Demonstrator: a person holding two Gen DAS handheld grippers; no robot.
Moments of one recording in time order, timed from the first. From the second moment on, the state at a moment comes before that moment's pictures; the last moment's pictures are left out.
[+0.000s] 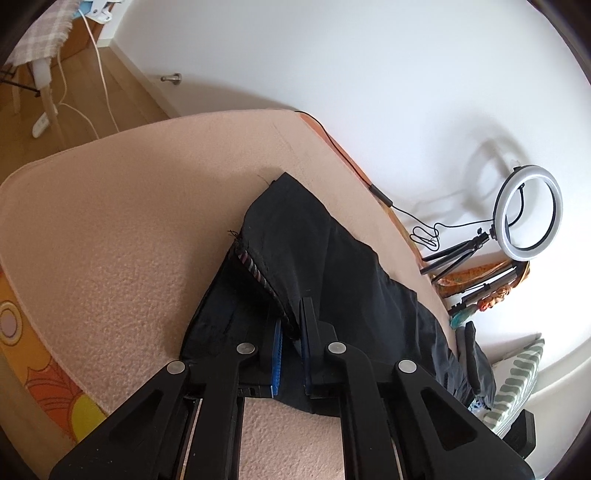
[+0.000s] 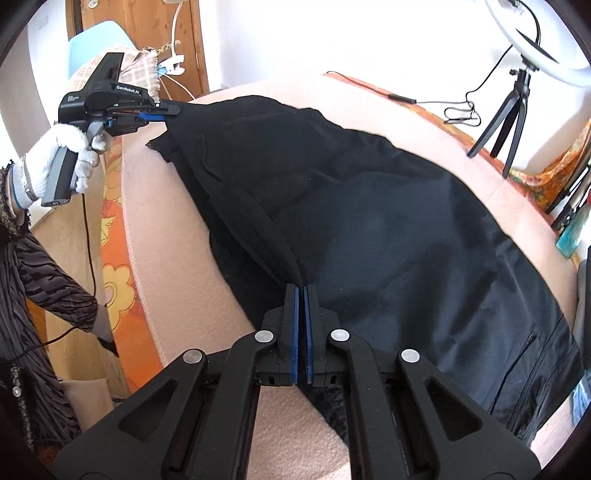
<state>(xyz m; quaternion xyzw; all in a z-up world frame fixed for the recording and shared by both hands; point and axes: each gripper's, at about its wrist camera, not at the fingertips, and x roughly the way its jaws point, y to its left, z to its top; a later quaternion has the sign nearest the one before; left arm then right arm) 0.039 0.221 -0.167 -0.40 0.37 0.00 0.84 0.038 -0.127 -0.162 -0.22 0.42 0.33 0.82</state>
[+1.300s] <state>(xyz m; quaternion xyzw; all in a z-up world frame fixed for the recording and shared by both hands) 0.037 0.211 -0.193 -0.54 0.36 0.00 0.76 0.041 -0.133 -0.144 -0.21 0.42 0.31 0.83</state>
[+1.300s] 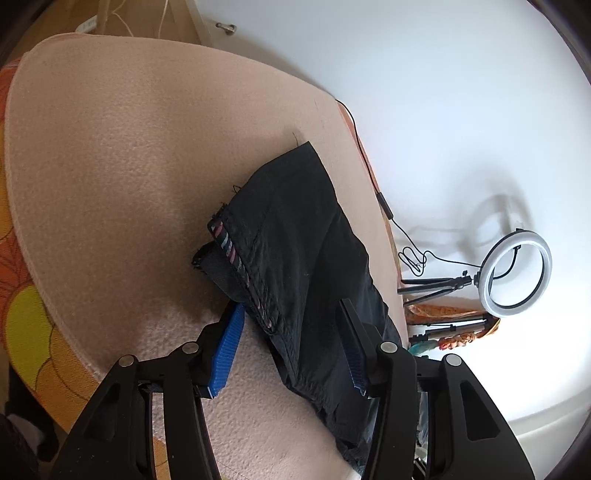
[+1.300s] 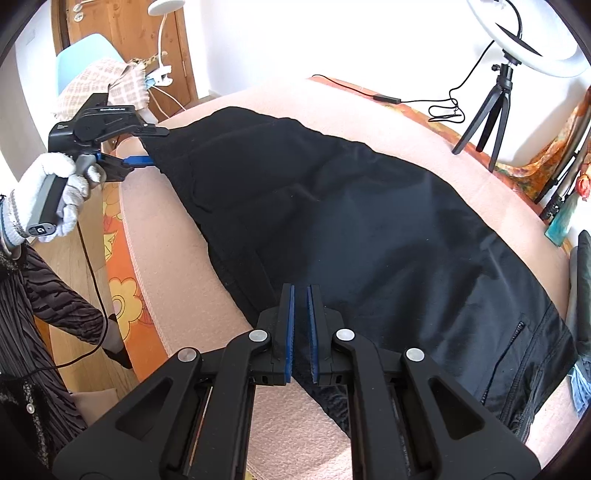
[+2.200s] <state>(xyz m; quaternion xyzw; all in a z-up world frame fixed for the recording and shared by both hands) 0.064 0.213 -0.195 -0.48 0.36 0.01 0.80 0.062 -0.166 -0.173 -0.17 0.48 0.28 0.82</state>
